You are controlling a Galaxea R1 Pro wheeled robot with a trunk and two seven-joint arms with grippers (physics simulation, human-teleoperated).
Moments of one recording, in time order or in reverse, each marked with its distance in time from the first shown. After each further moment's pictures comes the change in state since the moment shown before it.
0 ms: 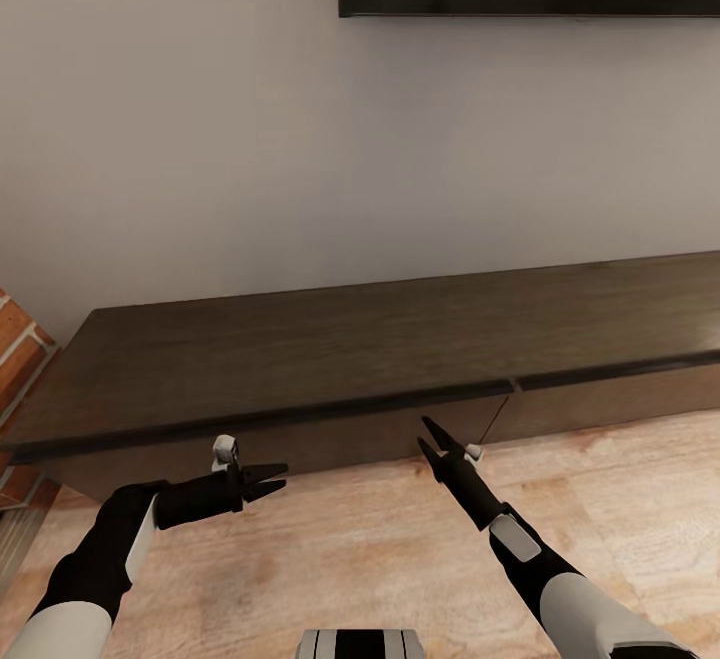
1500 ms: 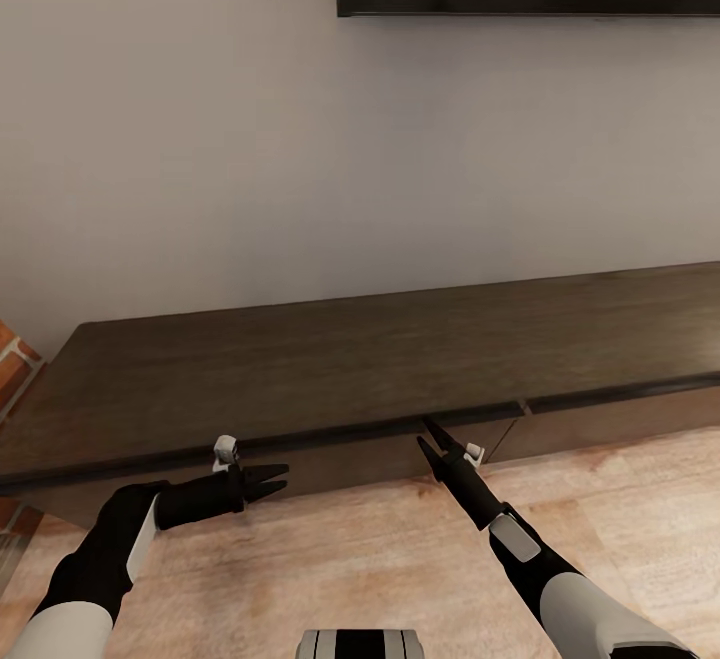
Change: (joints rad) left arm 0.000 -0.003 -0.001 0.000 -0.003 0.000 0.000; right arm 0.000 0.000 0.004 -0.002 0.004 -0.002 0.010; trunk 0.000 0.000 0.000
